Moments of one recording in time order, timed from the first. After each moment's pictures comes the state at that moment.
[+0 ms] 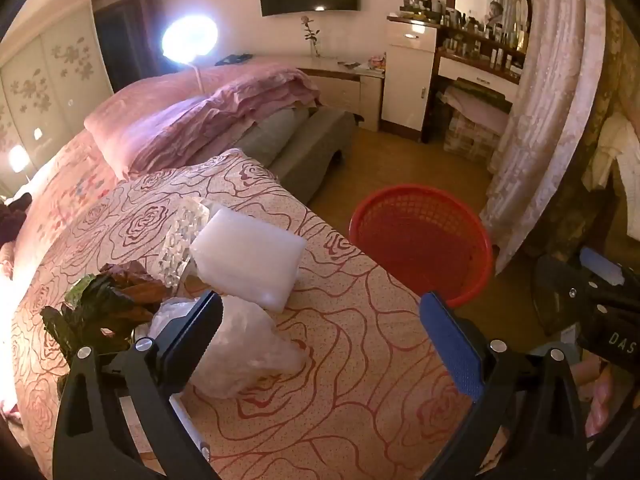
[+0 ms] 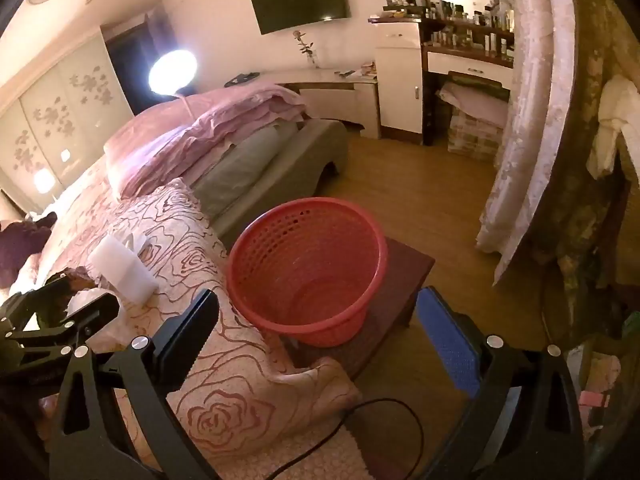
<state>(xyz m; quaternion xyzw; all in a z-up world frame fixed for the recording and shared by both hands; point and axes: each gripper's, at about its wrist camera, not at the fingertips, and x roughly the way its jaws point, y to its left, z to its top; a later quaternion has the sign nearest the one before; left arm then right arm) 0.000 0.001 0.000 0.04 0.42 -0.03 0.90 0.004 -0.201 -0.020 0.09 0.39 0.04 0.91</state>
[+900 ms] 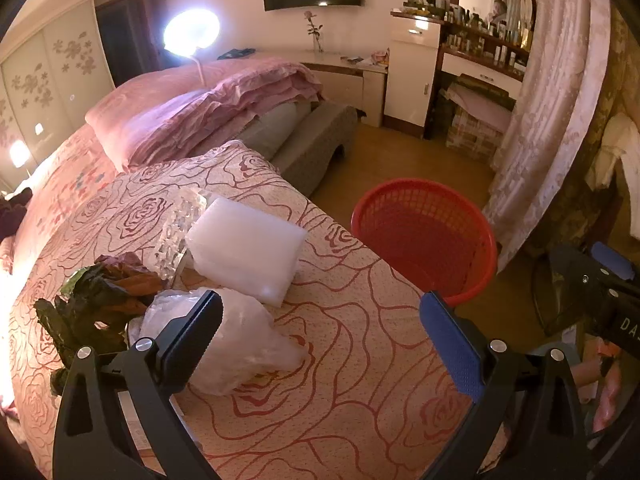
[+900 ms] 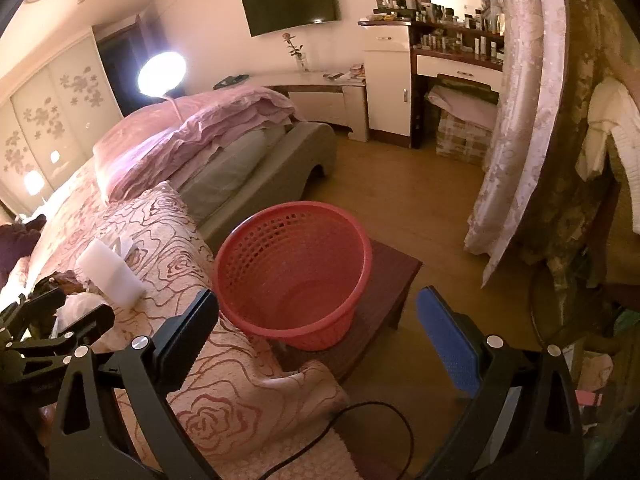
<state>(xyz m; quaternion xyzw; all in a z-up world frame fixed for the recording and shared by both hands) 0.005 0.006 -0.010 0.04 0.43 -0.02 0.90 0.003 -0.208 -0.021 0.07 0.39 0.01 0.92</state>
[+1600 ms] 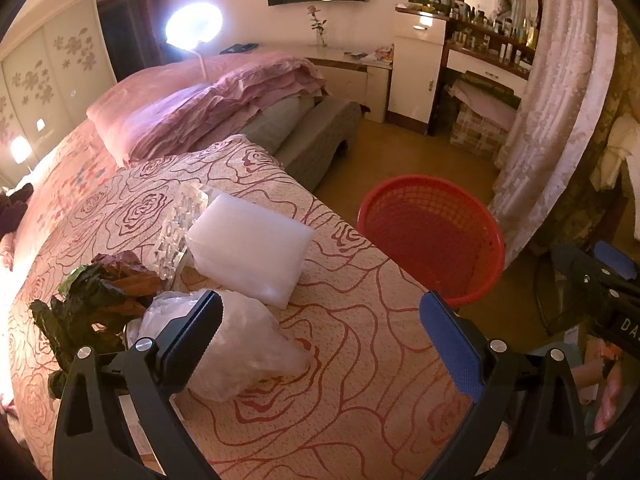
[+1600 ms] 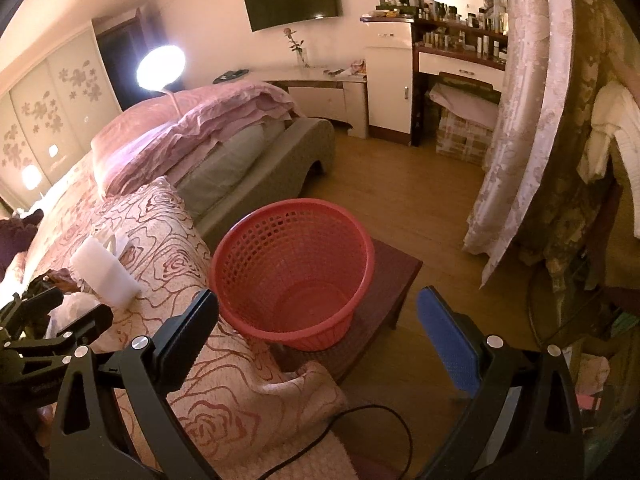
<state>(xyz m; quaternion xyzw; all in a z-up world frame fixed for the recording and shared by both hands) 0.013 0.010 -0.019 0.04 0.44 -0.02 0.90 0.006 -0.209 -0.025 0.07 0.39 0.01 0.92</state>
